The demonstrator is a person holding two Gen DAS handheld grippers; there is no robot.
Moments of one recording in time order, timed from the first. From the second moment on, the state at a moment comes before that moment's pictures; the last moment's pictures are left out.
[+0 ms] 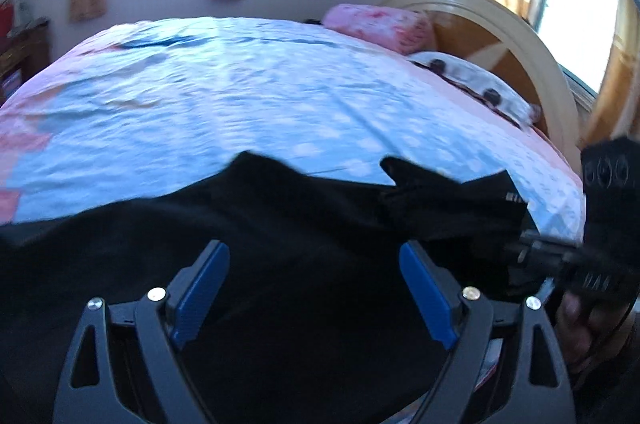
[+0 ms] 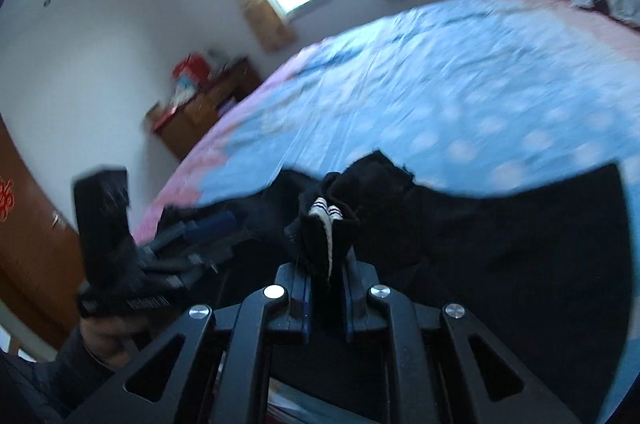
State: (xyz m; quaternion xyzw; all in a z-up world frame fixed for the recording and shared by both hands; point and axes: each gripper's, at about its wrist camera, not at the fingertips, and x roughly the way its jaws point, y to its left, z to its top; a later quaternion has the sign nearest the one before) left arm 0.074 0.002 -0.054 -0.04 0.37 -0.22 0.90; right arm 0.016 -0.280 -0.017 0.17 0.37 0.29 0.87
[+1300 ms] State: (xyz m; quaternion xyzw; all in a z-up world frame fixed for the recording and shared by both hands) left arm 0.069 -0.052 -0.078 -0.05 0.43 -0.30 0.85; right arm 0.009 -0.417 -0.042 0.22 0.38 0.18 0.88
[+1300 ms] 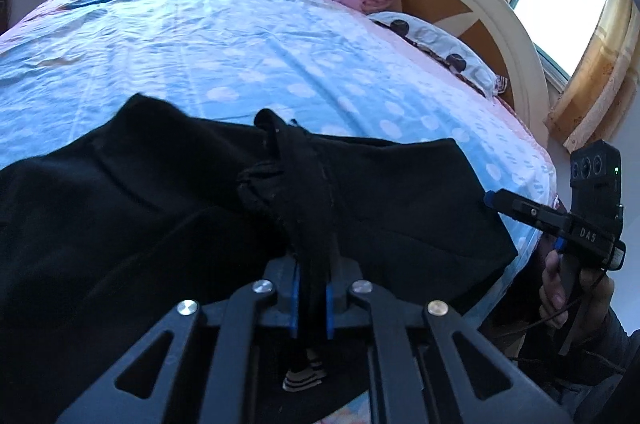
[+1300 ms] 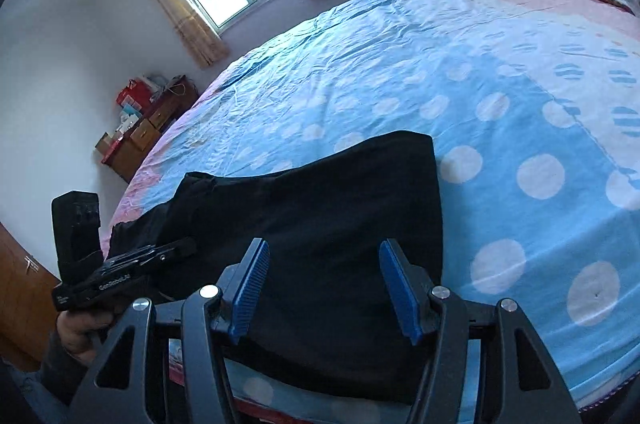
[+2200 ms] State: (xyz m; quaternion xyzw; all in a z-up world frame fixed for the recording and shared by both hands) left arm 0.059 -0.059 -0.059 0.01 0.36 -0.26 0.89; right arm 0.012 -0.408 -0.020 0.19 0.36 0.21 0.89
